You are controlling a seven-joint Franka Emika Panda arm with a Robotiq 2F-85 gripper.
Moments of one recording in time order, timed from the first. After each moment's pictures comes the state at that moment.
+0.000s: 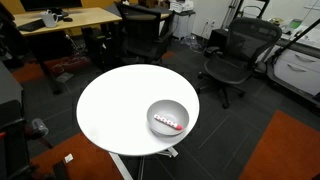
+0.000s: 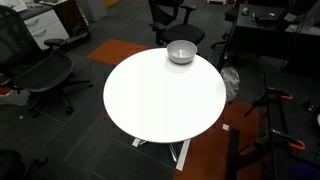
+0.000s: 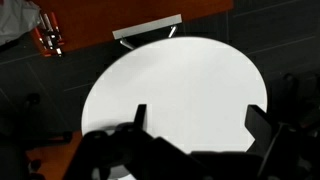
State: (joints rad) arm -0.08 -0.82 -0.08 -2.81 0.06 2.17 0.07
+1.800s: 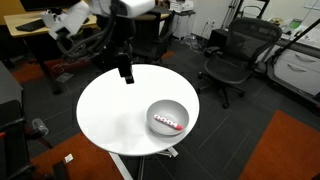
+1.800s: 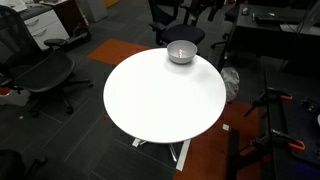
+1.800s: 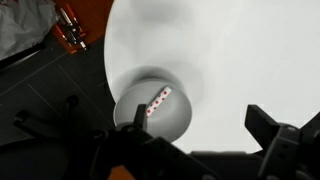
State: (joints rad) arm -0.16 0.04 -0.12 -2.22 0.03 2.41 0.26
